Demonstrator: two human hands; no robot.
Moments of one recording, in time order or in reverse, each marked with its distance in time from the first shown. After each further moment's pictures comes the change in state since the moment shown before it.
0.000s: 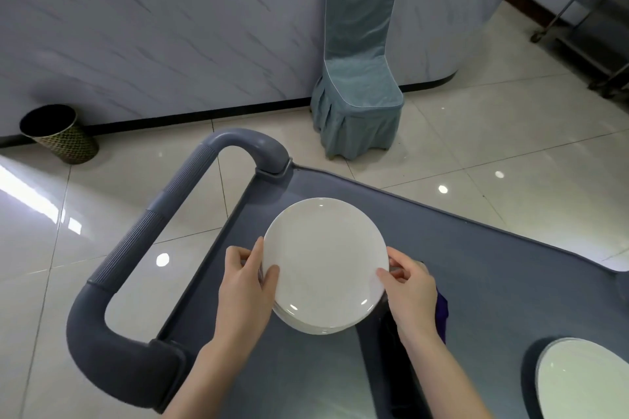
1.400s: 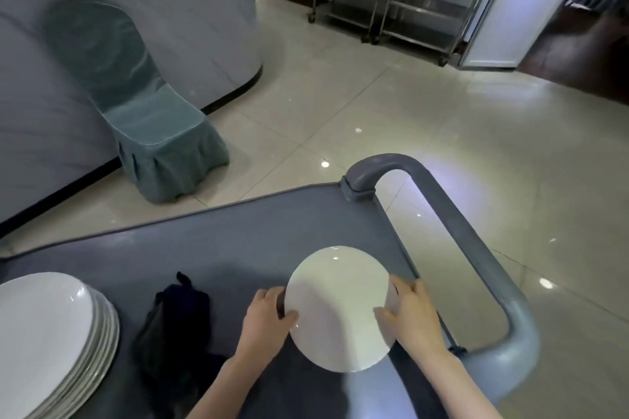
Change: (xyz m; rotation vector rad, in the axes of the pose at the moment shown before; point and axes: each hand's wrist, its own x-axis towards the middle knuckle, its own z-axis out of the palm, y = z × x) left_hand -0.163 0.189 0.309 0.284 -0.730 0.304; right_hand -0.046 0.187 -0.376 -0.522 0.139 0.308
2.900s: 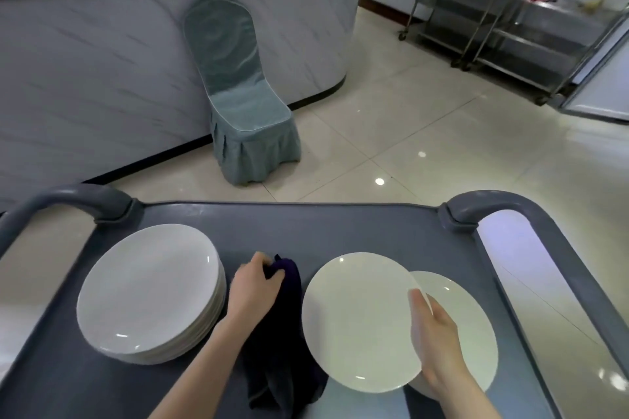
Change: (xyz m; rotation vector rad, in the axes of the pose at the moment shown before) left_hand 0.008 -0.103 -0.136 -0.100 0.394 -0.207; right_hand -0.018 -0.109 0.070 1.012 -0.127 0.179
